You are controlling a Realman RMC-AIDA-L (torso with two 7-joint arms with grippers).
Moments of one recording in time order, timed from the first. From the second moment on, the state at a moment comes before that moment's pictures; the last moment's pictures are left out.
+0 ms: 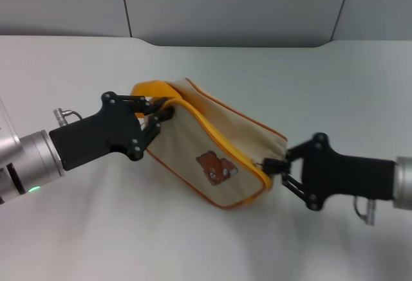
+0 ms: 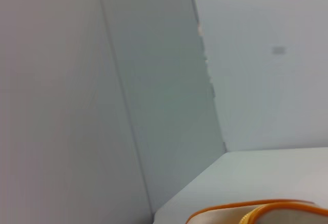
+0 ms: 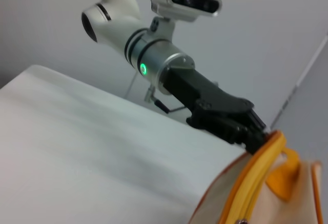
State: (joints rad) left arm -0.57 -2.07 0.50 0.31 1.86 1.48 -0.61; right arm 0.48 2.08 -0.87 -0.49 -1.79 -1.51 0.45
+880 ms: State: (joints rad) left arm -0.49 -2.08 0.46 0.17 1.77 1.43 -0.66; right arm 0.42 2.07 -0.56 -0.43 -1.78 -1.66 0.73
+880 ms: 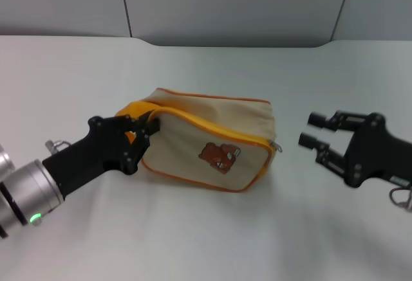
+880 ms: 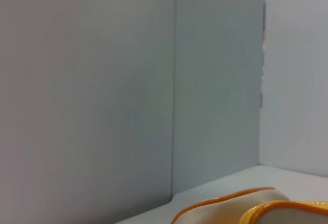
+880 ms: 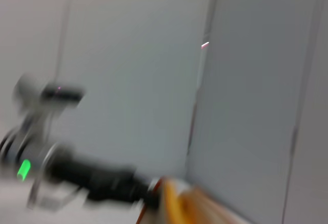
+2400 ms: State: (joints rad) left arm -0.42 -2.01 0.76 0.39 1.94 1.85 -1.09; right arm 0.49 2.03 -0.67 -0.41 -2.01 -1.83 1.09
